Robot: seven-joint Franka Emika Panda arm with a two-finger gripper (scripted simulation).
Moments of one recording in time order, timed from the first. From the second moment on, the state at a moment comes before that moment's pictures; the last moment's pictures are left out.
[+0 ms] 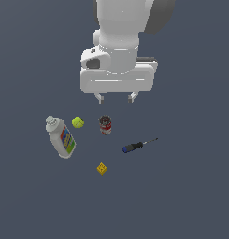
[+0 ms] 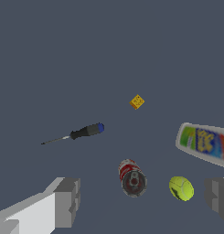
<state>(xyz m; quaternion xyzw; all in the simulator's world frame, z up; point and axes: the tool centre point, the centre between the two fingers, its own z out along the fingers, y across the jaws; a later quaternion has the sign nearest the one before) 0.011 0.007 0.340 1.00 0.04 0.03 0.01</state>
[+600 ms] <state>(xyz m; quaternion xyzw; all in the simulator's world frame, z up) 0.017 0.019 0.346 1.00 0.04 0.04 0.00</state>
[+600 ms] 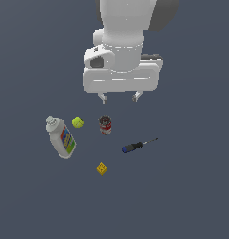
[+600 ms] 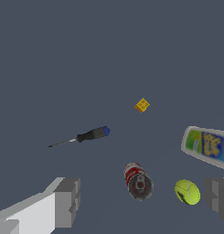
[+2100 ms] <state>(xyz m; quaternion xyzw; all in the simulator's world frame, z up) -0.064 -0.169 0.152 1.00 0.06 0.02 0.00</state>
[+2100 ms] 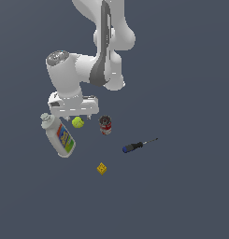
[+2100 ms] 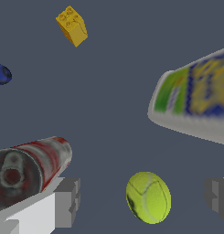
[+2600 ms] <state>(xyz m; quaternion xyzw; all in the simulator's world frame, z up) -0.122 -0.209 0.098 1.00 0.06 0.00 0.00</state>
